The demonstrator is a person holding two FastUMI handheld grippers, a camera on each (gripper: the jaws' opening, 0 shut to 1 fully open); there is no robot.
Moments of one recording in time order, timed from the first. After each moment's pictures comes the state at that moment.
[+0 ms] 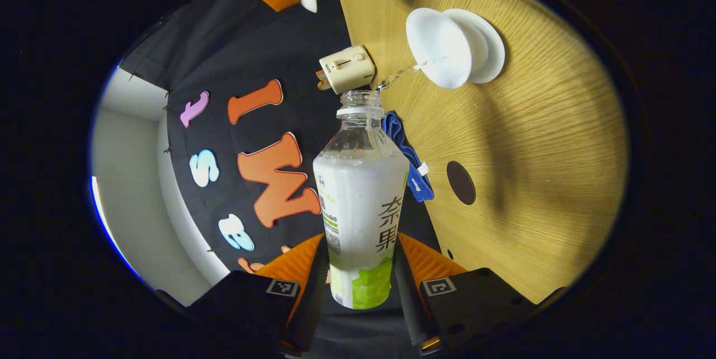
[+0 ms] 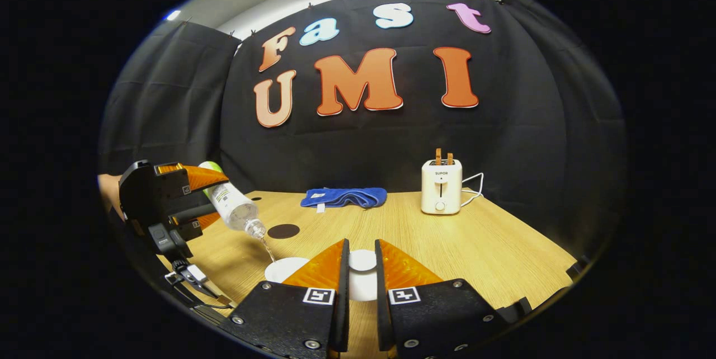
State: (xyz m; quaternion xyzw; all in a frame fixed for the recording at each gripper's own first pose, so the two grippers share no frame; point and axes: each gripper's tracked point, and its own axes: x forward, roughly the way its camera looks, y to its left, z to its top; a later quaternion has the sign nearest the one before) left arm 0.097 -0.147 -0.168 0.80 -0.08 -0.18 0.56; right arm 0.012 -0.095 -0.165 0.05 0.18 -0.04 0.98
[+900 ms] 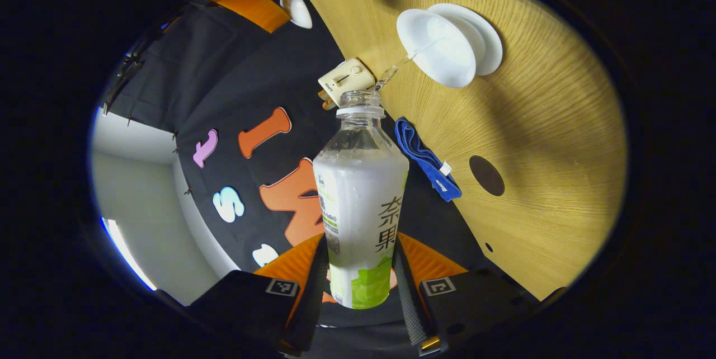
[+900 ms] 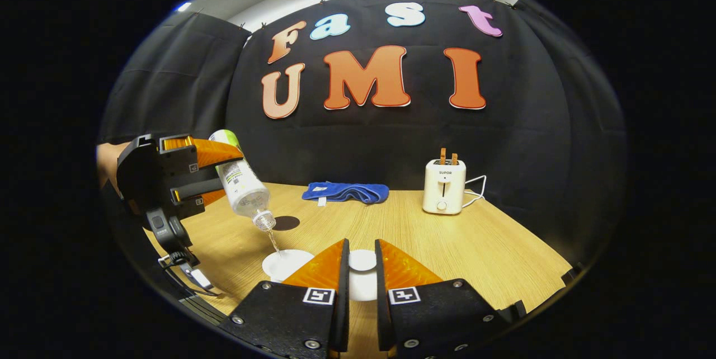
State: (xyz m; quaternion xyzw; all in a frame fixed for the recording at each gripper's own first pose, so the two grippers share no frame) left arm 0.104 -0.181 -0.143 0.84 -0.16 -0.17 0.48; right arm 0.010 -0.093 -0.172 0.02 0.19 -0.02 0.98
